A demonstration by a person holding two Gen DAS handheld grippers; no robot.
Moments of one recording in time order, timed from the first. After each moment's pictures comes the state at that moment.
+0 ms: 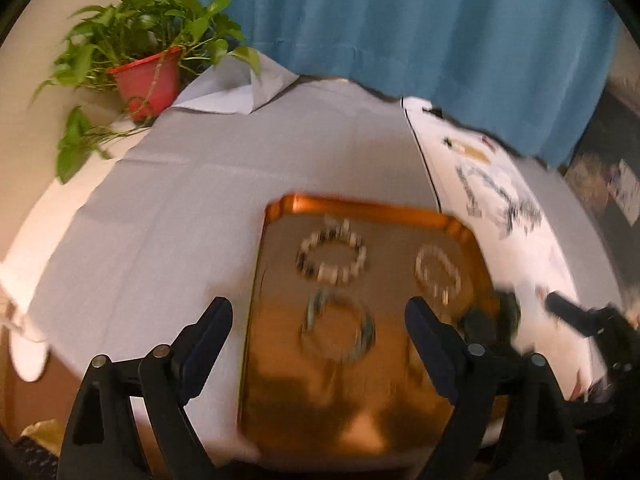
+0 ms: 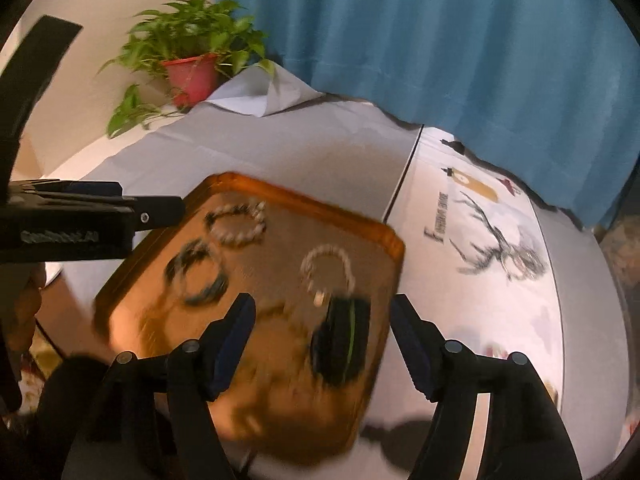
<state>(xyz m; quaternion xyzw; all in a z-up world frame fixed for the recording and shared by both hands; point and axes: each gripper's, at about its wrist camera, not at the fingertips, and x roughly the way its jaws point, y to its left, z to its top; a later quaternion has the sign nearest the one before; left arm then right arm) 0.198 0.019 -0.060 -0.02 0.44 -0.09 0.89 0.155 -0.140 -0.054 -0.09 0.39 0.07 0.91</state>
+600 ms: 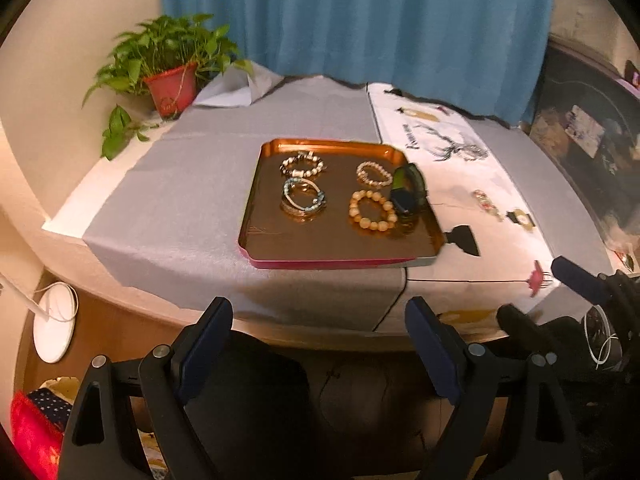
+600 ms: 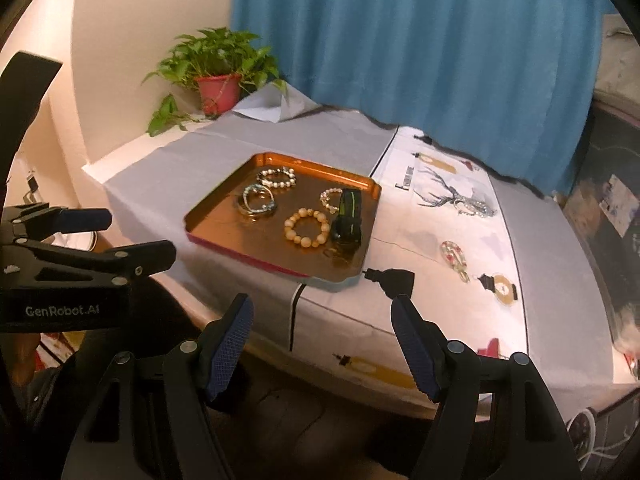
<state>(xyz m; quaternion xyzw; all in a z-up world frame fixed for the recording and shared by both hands) 0.009 0.007 -0.020 0.02 0.42 -0.10 0.90 -0.042 -0.143 -0.015 -0.08 0.36 0.05 0.93</state>
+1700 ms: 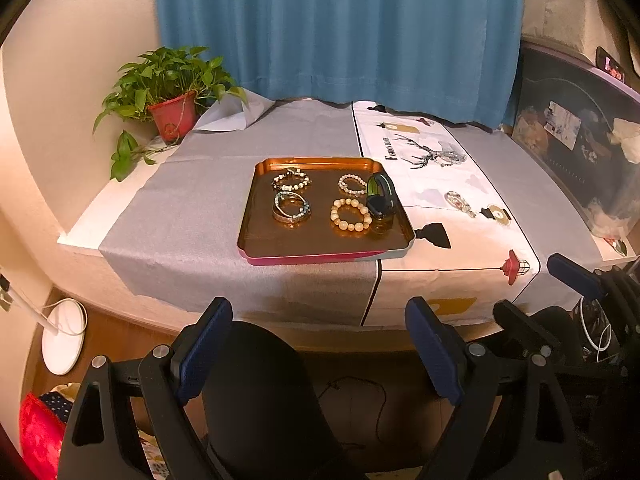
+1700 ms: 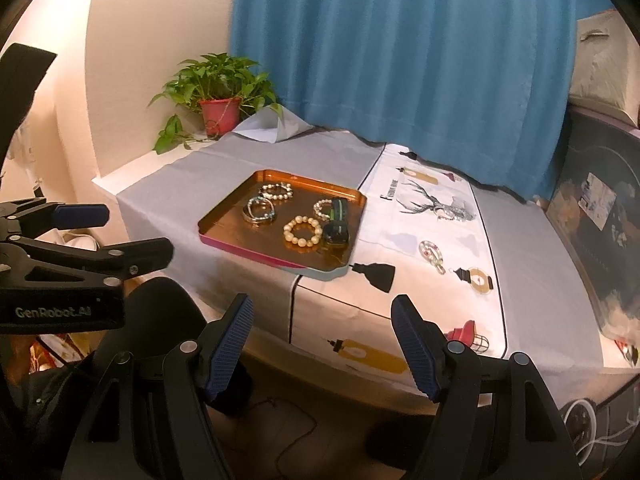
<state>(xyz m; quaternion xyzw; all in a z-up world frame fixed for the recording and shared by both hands) -0.043 -0.004 0.004 0.04 0.39 -0.10 0.92 -0.097 -0.157 0.005 -0.07 0.33 0.04 0.94</state>
